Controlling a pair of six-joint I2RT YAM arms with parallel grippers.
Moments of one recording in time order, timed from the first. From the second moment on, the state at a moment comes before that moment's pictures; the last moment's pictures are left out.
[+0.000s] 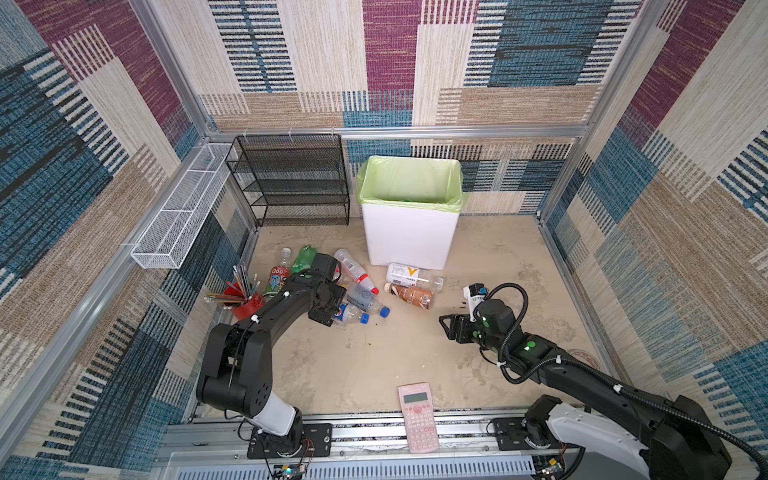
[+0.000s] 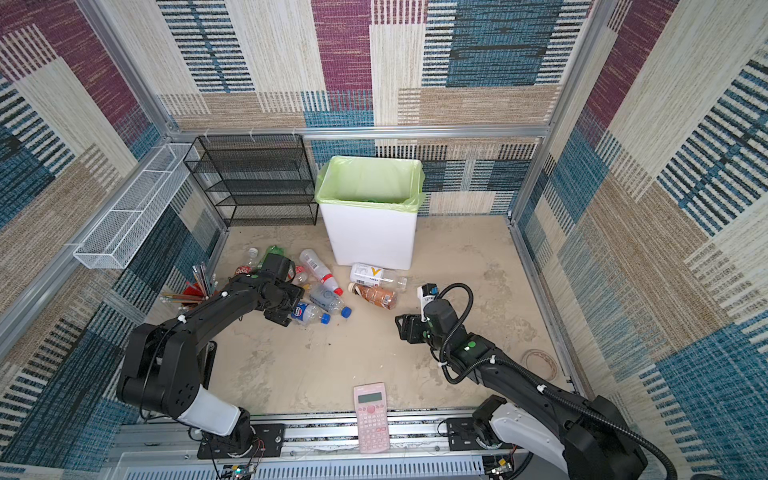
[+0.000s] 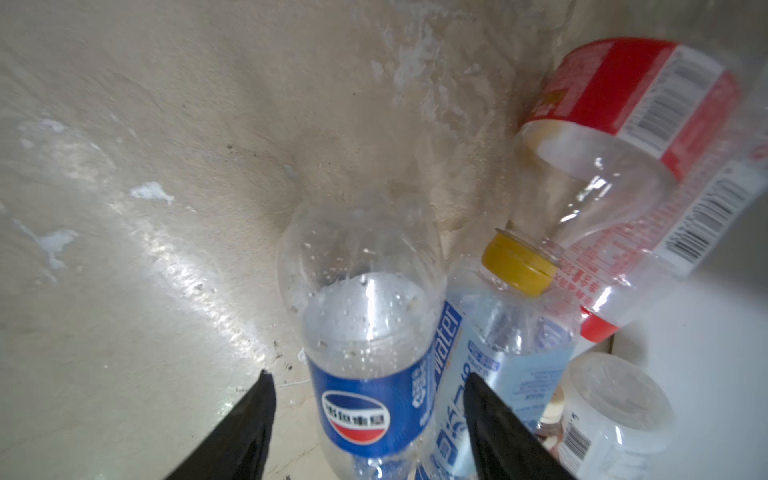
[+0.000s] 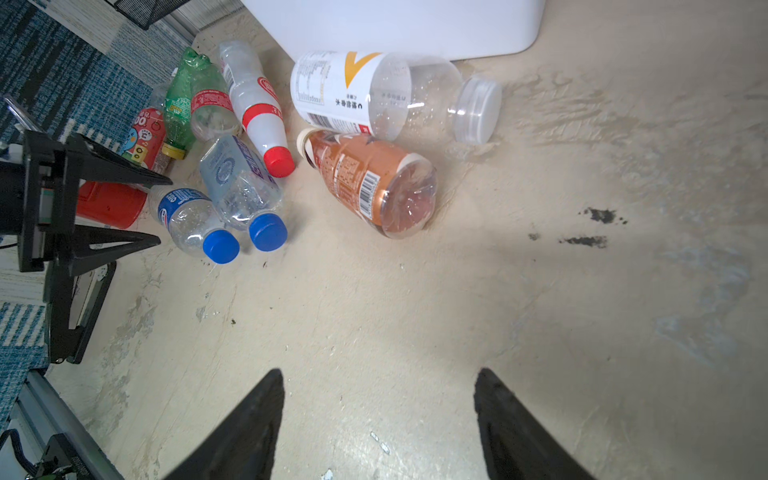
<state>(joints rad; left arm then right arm) -0.25 1.59 1.05 -0.69 0.00 -1.41 0.63 0.99 0.48 -0.11 0.00 0.58</state>
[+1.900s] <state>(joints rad) -0.40 1.78 2.28 -0.02 0.10 -0.27 0.63 0.94 0.54 -0.12 0.05 0.57</state>
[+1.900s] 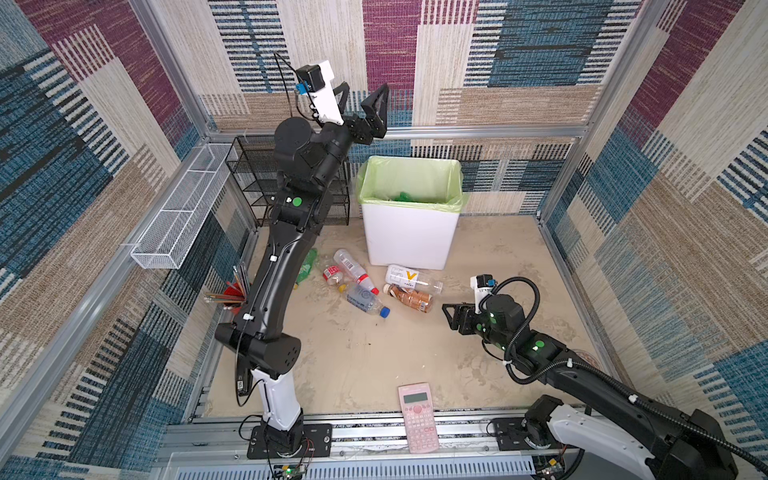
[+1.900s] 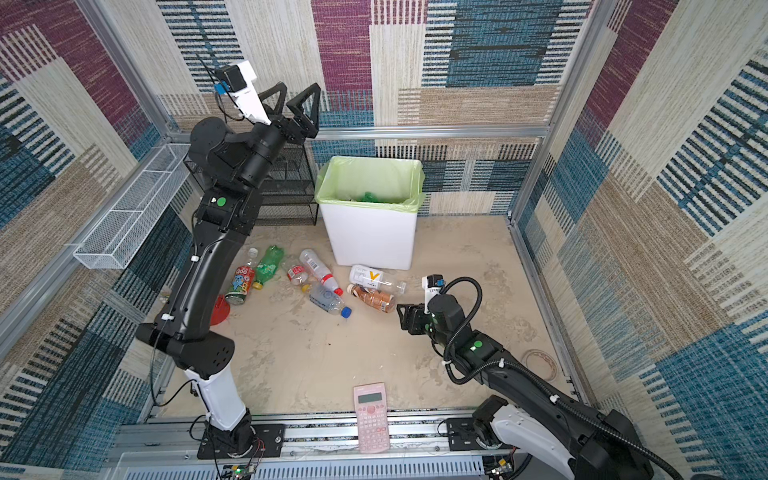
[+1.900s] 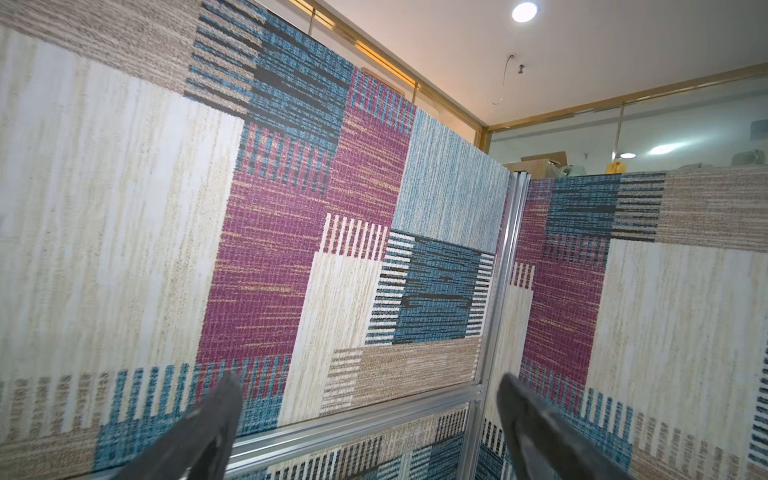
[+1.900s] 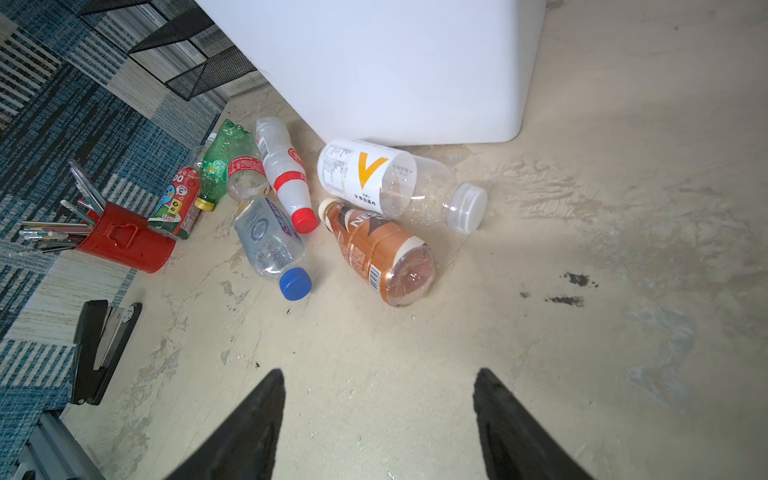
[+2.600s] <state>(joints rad) -0.37 0.86 0.72 -0.34 -0.05 -0.79 0.63 1.50 0.99 -0.22 -0.05 0.33</state>
